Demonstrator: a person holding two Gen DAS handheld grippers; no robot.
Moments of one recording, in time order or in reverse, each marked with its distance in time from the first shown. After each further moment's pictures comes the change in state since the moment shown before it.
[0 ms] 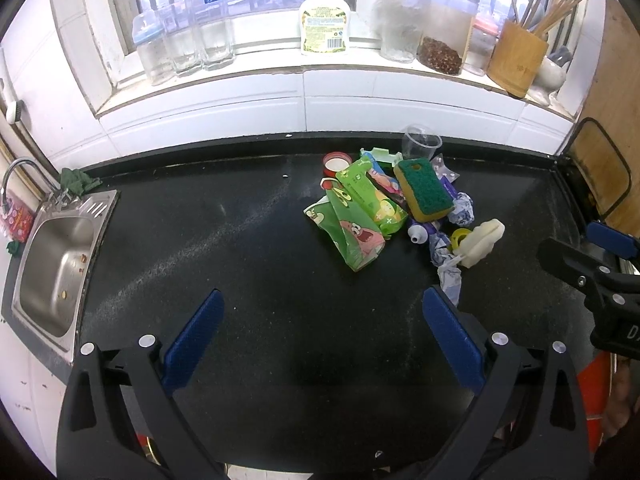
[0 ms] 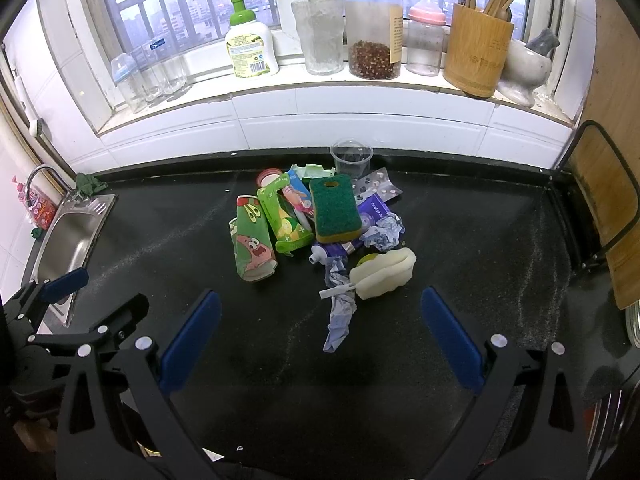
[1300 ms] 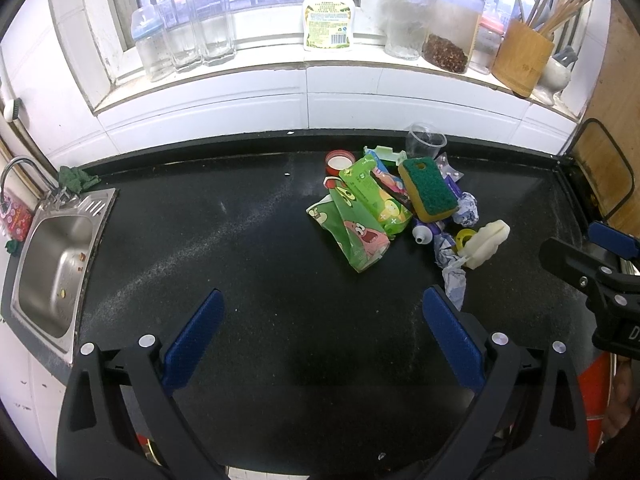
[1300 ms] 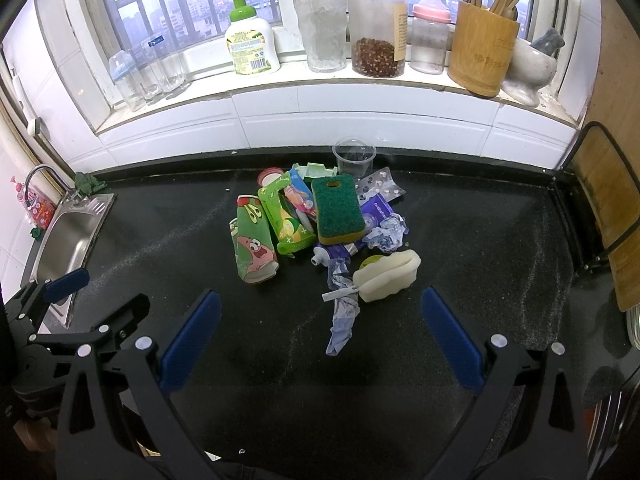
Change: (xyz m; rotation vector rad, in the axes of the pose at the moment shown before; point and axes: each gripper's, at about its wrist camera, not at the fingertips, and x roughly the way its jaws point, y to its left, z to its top) left arm 0.005 0.004 0.001 -0.002 0.011 -0.002; right arm 0.004 0.002 0.005 0.003 0.009 0.001
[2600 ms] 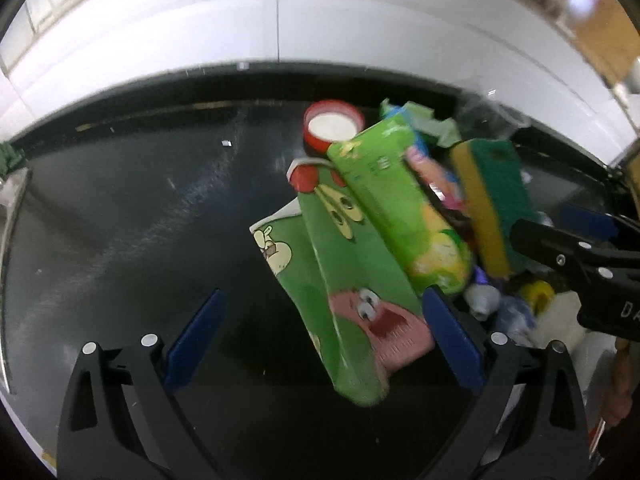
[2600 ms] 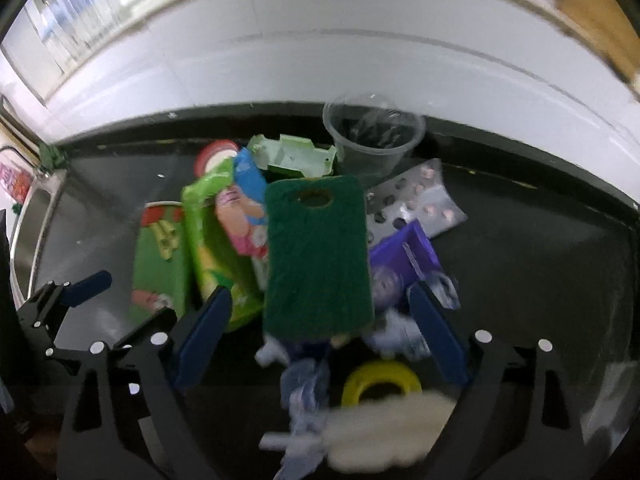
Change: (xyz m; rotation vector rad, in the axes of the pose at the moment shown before) left arm 0.214 -0.014 0.052 -0.085 0.182 -0.061; right arm 0.221 -0.029 0.076 -0.090 0.218 0.073
